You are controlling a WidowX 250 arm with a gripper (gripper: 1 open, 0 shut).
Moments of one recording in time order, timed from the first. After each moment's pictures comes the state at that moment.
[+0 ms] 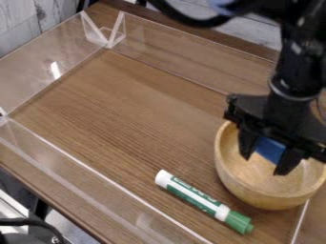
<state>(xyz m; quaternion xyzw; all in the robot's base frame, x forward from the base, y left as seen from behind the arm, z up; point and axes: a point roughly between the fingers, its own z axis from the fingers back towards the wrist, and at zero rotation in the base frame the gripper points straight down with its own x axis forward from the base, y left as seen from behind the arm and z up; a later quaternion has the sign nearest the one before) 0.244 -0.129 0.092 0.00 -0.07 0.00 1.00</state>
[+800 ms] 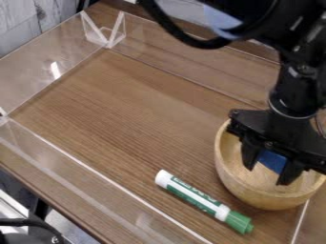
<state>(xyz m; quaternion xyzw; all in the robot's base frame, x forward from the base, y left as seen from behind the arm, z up) 0.246 -0.135 0.075 -0.01 -0.08 0.01 1.00</state>
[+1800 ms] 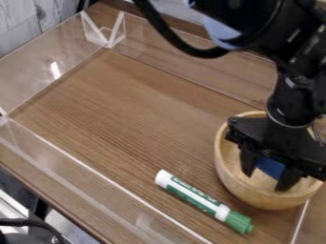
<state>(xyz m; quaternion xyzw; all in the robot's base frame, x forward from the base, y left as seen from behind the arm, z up) 0.244 -0.136 0.069 -0.02 -0.08 0.01 1.00</state>
